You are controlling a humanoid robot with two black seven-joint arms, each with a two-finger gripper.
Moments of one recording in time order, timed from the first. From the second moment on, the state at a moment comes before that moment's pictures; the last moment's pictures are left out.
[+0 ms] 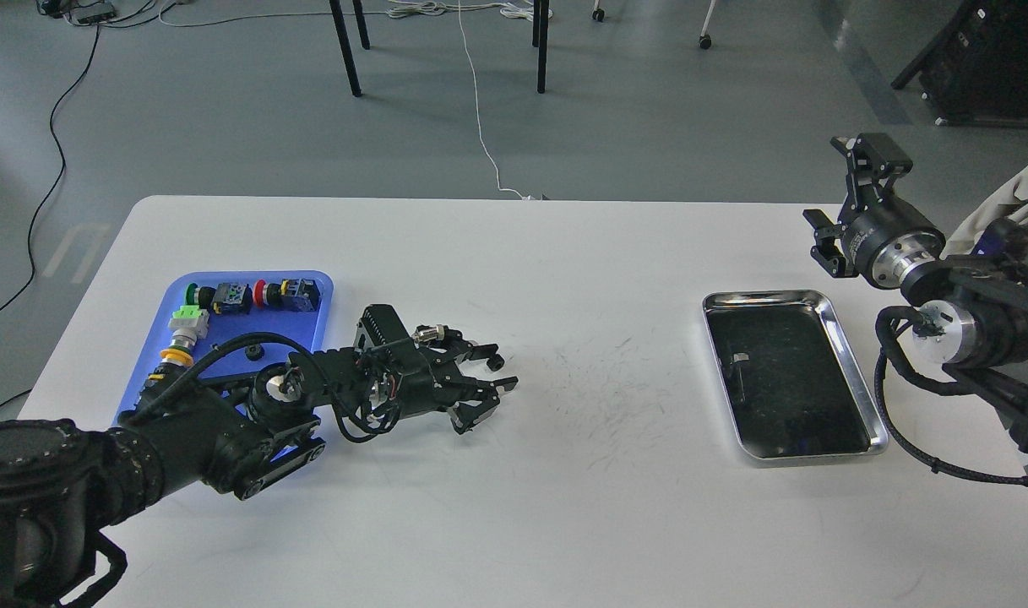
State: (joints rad) left arm -0.82 0.10 -0.01 -0.58 1.94 0.32 -0.49; right arm 0.89 -0.63 0.19 0.98 0.08 -0.11 0.32
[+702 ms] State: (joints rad) left arm -0.83 0.09 0.04 -0.54 1.94 0.33 -0.49; right arm 0.89 -0.63 0.19 0.98 0.07 -0.12 0.32
